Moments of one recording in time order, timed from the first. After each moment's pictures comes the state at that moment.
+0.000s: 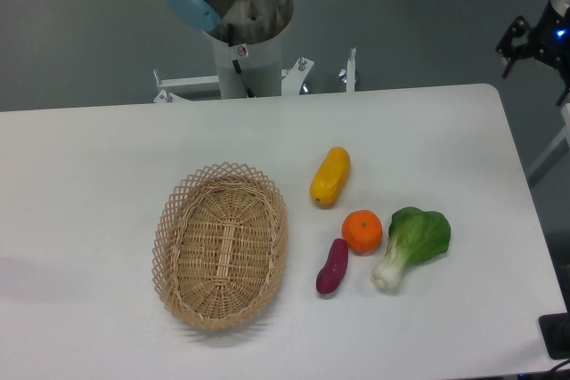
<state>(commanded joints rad) 3.04 -1.90 -1.37 -1.40 1.50 1.75</state>
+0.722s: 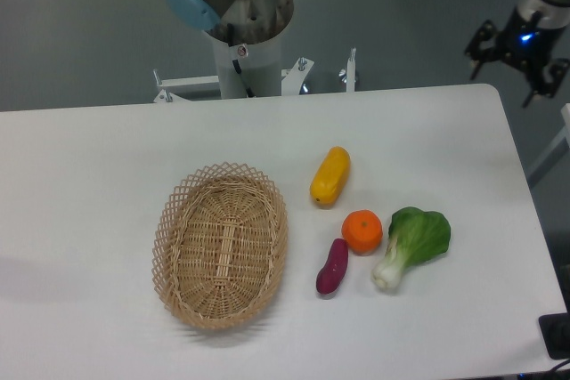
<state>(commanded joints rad) 2.98 -1.75 -1.71 -1.22 1.49 1.62</state>
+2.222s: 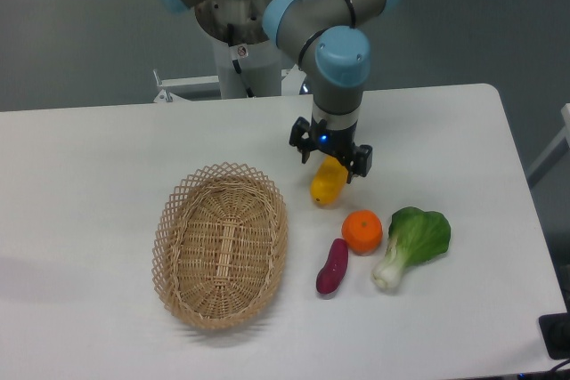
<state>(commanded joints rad) 2.57 -1.77 -2.08 -0.80 1.52 1.14</state>
